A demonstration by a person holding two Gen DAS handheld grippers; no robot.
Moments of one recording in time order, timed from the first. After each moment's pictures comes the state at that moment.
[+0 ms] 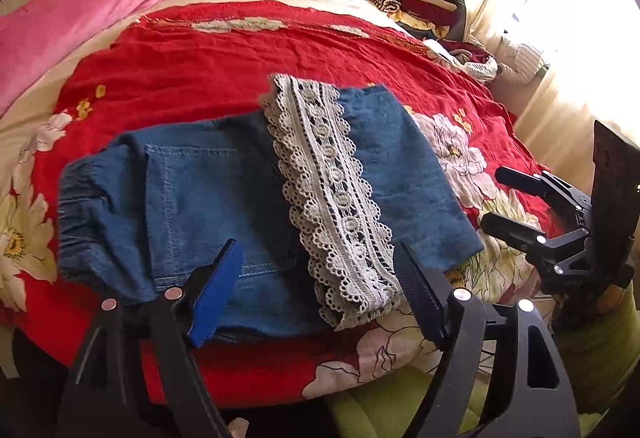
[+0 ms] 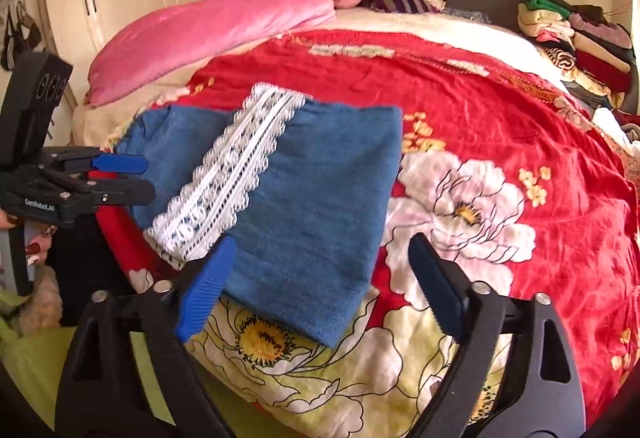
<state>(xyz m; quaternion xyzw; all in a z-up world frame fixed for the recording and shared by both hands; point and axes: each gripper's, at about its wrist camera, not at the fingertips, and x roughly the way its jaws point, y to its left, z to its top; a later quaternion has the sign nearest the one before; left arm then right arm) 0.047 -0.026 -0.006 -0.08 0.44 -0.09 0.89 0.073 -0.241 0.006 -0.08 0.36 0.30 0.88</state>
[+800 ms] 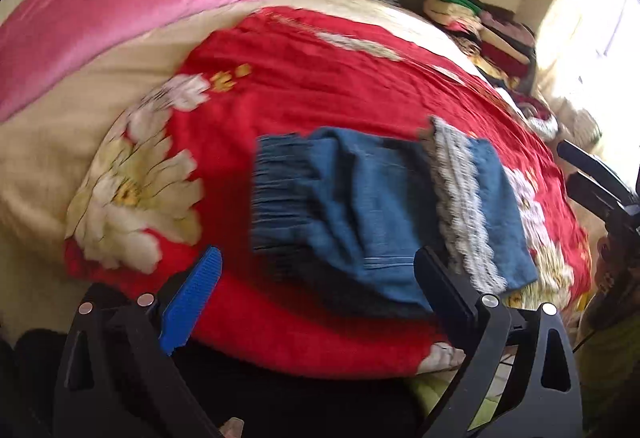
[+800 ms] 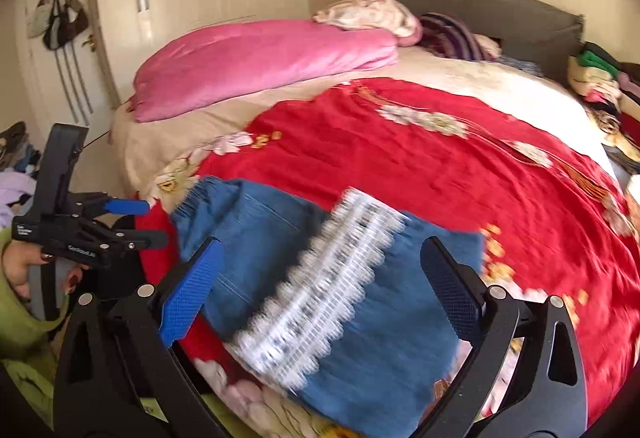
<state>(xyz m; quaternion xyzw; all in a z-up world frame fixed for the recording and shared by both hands) 0.012 0.096 0.003 -0.16 0.43 0.04 0.89 0.091 -0.137 0.073 -0.11 0.31 0.40 0.86</state>
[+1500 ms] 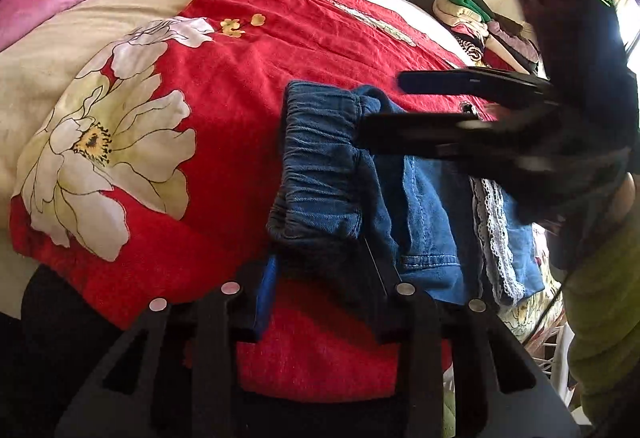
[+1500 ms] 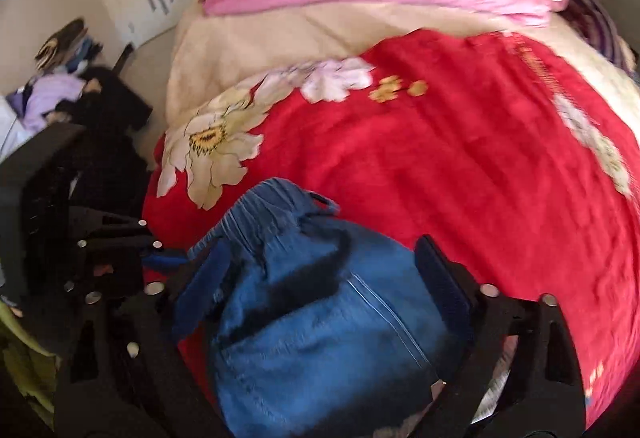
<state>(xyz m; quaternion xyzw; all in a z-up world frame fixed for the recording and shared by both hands) 0.027 0.112 -0.048 -0.21 0.44 0.01 0.87 0.145 0.061 0.008 -0.25 0.42 0.53 0.69</state>
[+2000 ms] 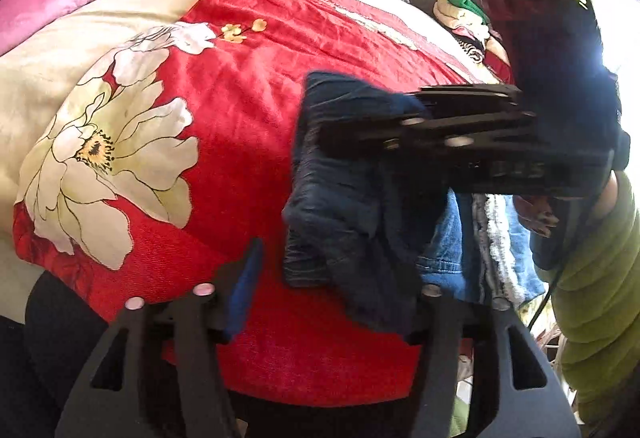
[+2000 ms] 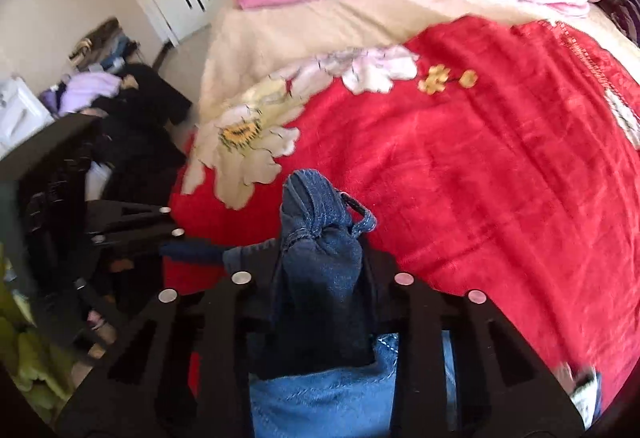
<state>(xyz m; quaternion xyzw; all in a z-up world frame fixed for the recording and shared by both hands) 0.027 0.115 -0.042 -0.21 0.44 0.01 0.87 0.149 0.055 0.002 -0.21 0.43 0.59 0.65</state>
